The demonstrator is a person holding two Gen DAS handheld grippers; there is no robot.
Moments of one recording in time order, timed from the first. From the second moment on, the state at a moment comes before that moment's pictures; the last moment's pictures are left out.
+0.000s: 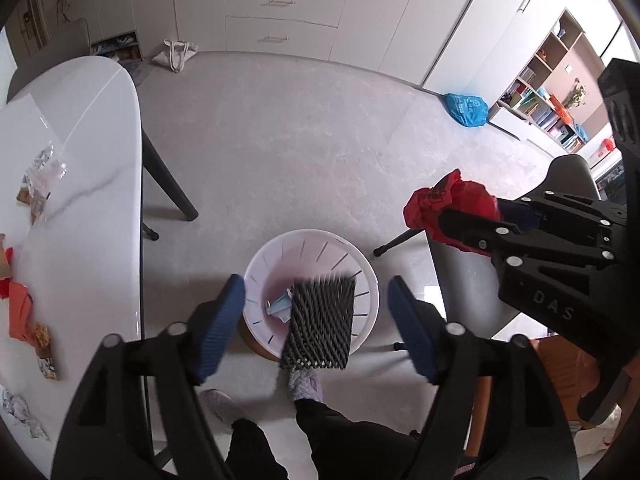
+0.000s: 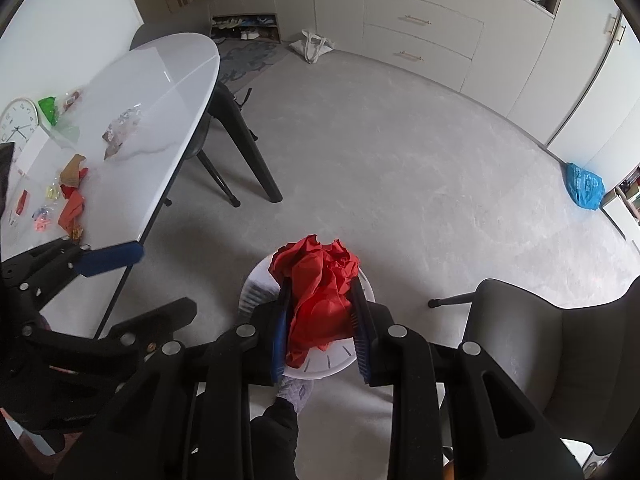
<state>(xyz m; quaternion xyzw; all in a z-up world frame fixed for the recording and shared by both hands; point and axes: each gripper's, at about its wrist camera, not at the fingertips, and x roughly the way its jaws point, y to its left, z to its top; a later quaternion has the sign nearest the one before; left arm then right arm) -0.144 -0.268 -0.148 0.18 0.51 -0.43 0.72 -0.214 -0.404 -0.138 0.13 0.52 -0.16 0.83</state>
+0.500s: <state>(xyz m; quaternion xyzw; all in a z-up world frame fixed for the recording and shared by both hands) -0.143 -0.244 -0.121 0.17 0.50 -0.40 0.75 -0.201 -0.393 -0.173 0.15 0.55 -0.13 0.81</state>
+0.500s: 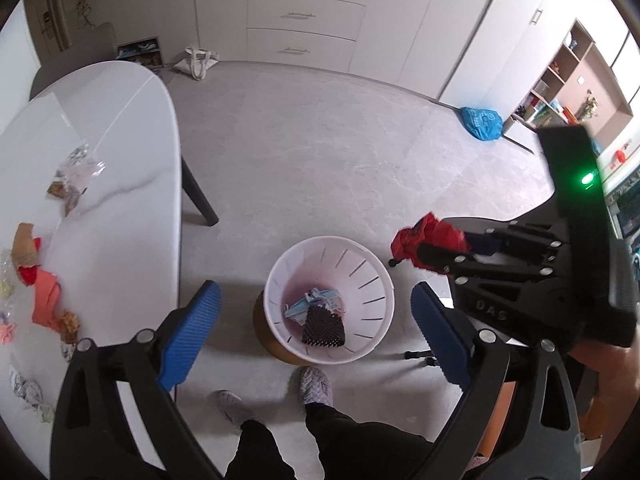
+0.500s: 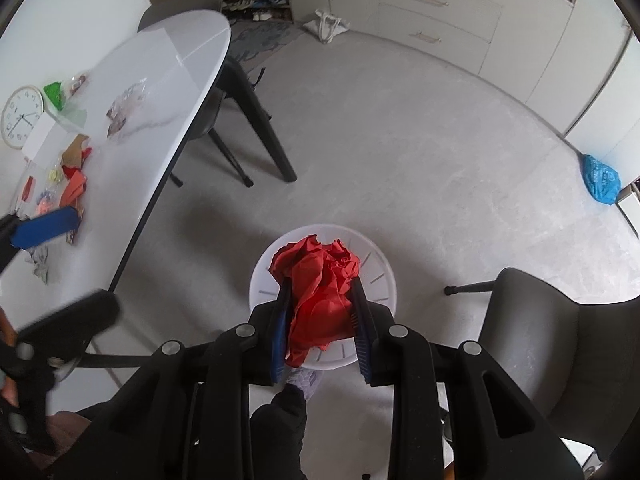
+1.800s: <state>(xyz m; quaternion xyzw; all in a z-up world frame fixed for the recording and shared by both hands) -0.040 0.038 -0.125 0.04 0.52 -0.11 0.85 -0.088 -0.209 -0.138 0.08 0.53 0.01 0.85</state>
